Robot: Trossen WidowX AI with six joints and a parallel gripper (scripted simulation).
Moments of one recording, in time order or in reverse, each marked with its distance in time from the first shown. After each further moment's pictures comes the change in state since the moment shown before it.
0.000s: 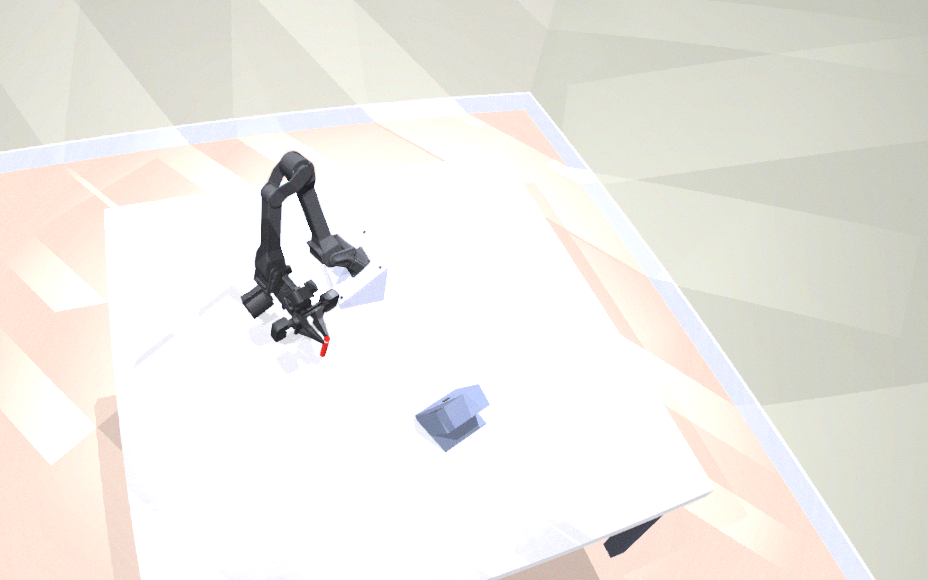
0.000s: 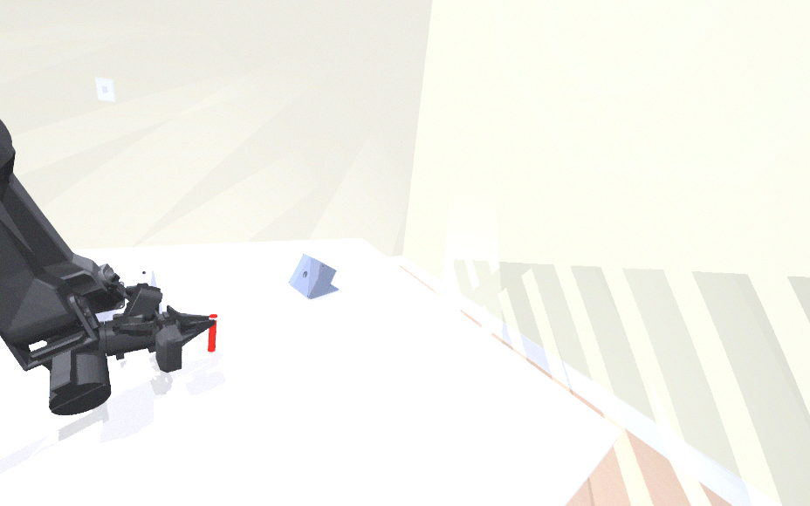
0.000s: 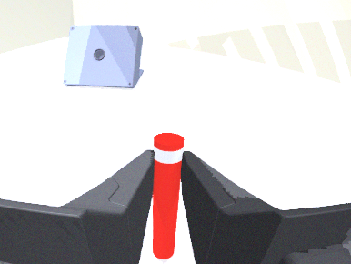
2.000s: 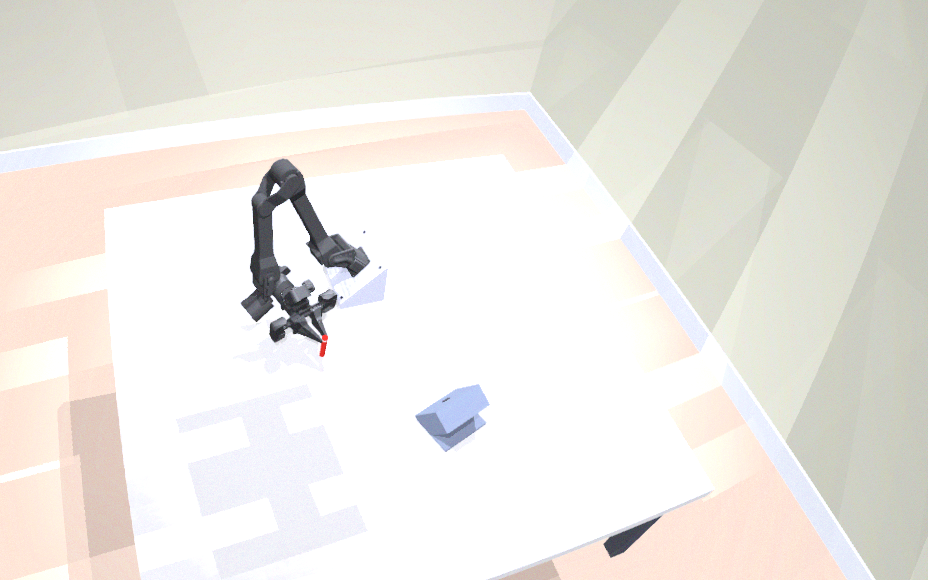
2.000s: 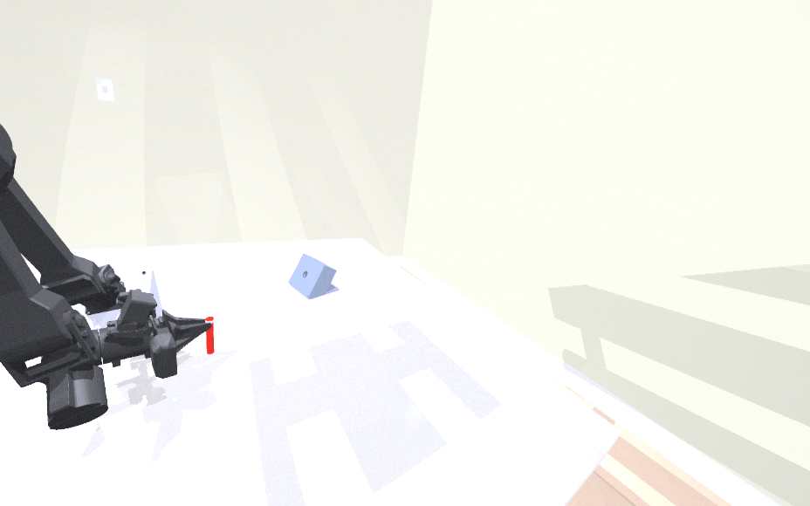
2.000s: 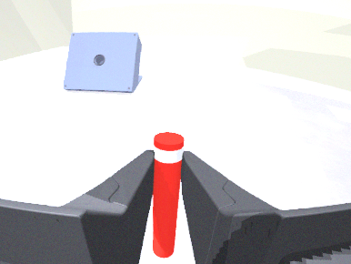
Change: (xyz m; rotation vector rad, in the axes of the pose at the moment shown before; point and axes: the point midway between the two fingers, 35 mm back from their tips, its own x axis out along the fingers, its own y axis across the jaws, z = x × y) arm -0.006 0.001 -0.007 0.003 -0.049 -0.007
